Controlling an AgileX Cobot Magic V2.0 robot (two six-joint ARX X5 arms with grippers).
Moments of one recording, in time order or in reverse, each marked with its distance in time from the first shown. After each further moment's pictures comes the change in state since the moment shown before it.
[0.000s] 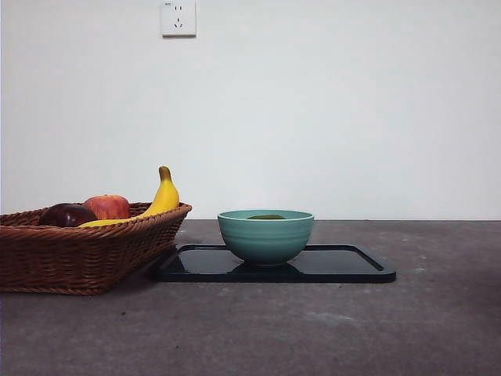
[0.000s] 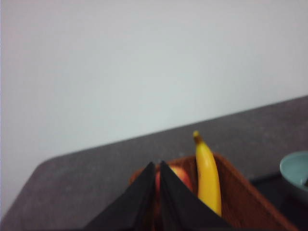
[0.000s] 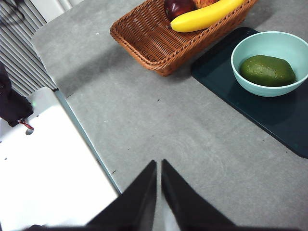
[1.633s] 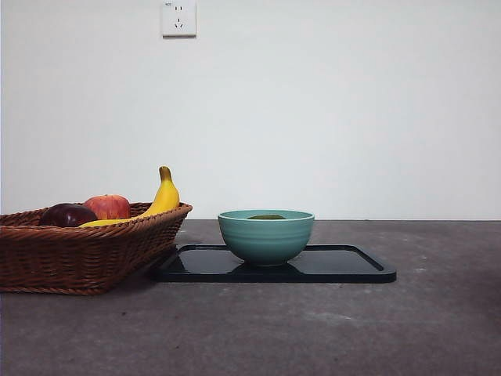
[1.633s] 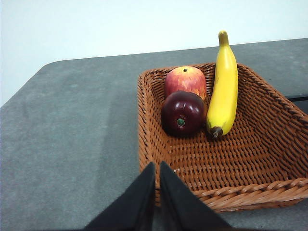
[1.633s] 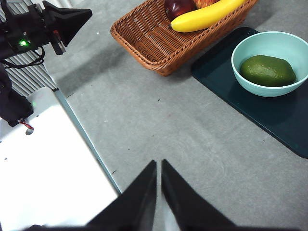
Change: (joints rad) left arm 0.032 -0.220 -0.218 -0.234 -0.083 -0.085; right arm 0.000 0.000 0.000 0.000 0.000 0.000
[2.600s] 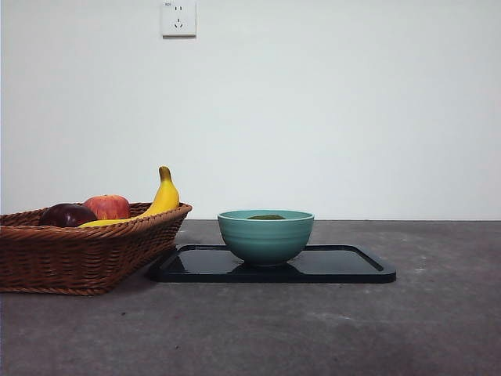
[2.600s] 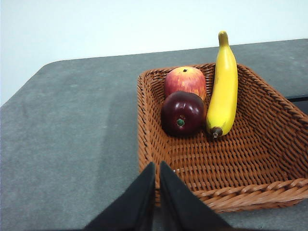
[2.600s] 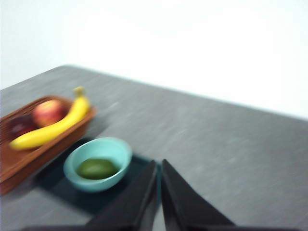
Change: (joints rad) left arm 0.000 0.000 0.000 0.000 0.000 0.000; right arm -0.598 -0.306 -0.237 0.416 0.005 -0.124
